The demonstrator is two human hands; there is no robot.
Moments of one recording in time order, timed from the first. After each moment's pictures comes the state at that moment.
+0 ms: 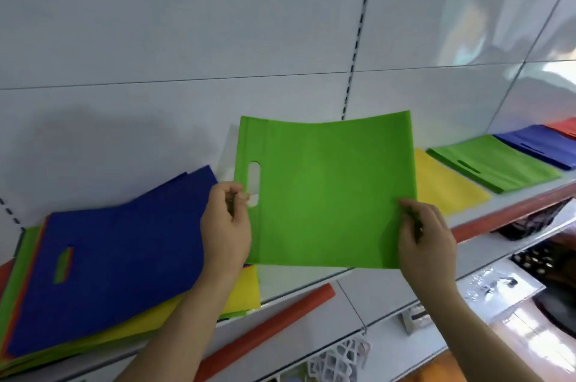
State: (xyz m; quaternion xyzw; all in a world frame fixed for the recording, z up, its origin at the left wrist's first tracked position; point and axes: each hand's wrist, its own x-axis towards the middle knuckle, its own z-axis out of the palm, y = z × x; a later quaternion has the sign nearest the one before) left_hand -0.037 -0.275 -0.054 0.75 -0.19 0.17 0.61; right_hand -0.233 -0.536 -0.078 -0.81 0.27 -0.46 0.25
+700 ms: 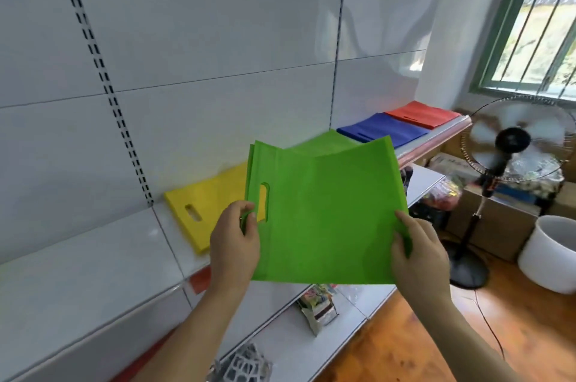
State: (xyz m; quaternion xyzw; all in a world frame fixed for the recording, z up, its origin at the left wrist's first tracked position) left_hand -0.249 -0.639 -0.066 0.76 -0.33 0.11 0.55; right_hand -0.500 -0.825 -0.104 -0.77 0.40 -0.46 0.17
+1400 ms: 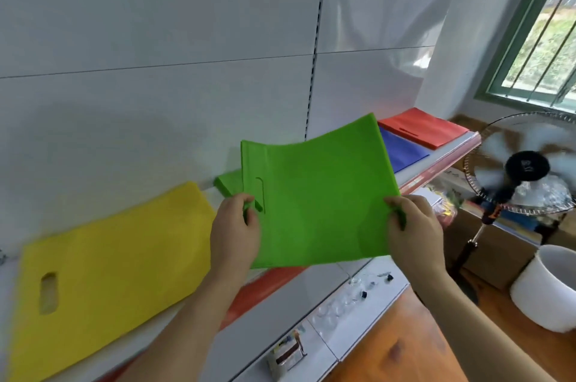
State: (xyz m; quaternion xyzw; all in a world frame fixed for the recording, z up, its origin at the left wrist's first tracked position) left_hand -0.185 -0.907 -0.086 0.81 -0.32 0.06 0.48; right_hand -0.426 -1.115 -0.090 -0.80 0.40 -0.42 0.13
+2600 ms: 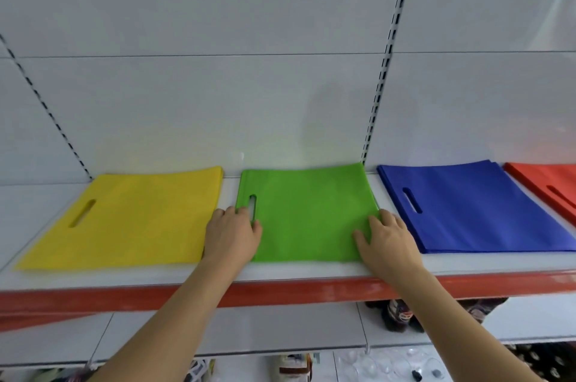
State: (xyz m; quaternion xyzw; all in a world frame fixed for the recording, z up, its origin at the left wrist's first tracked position) left_hand -0.187 -0.993 -0.115 0.99 -0.10 0.07 0.04; right_hand -0.285 -1.286 -0.120 -0.98 0.17 -0.05 0.07
